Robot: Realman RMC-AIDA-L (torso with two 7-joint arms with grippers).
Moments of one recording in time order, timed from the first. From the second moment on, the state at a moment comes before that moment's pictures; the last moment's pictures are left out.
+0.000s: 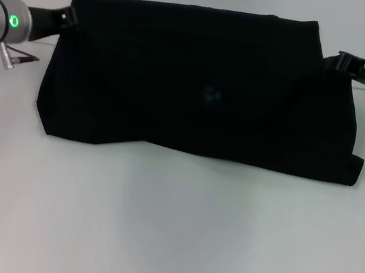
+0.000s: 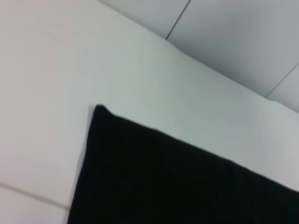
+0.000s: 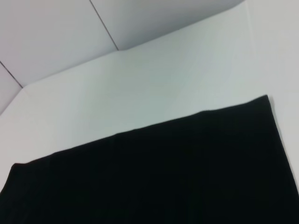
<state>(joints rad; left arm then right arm) -0.88 -2.02 0.64 0.56 2.41 0.63 -2.59 0.91 2.01 -0.67 -0.48 -2.27 -0.69 2.32</state>
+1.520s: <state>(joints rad) -0.91 -2.03 0.73 0.55 2.46 0.59 -2.58 1.02 1.98 -0.88 -0.44 -2.27 -0.52 2.32</state>
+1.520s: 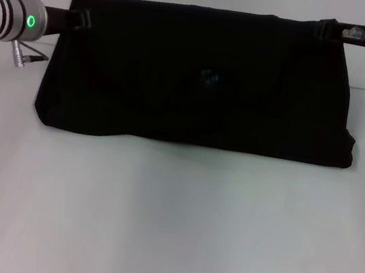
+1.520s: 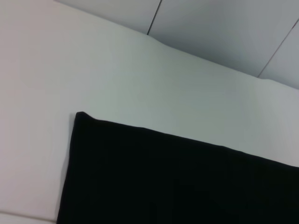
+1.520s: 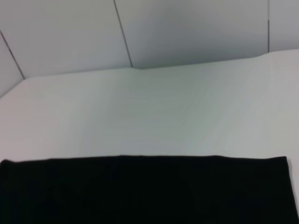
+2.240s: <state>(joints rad) -0.83 -2.05 0.71 0.67 2.29 0.71 -2.58 1.00 1.96 -0.89 -0.52 -2.29 -0.65 2.32</state>
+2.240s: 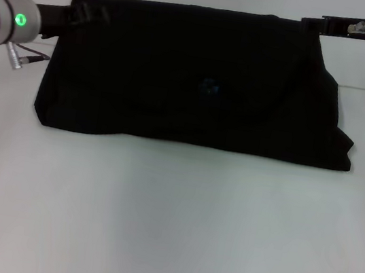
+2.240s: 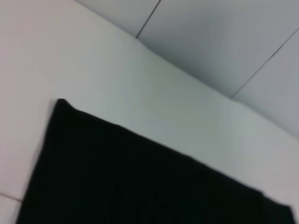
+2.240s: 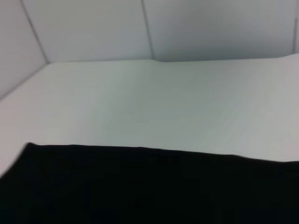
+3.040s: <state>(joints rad) -0.59 -1.96 0.63 0.65 2.02 1.10 -2.22 0.59 1.93 -0.65 -0.69 -1.93 -1.36 2.26</state>
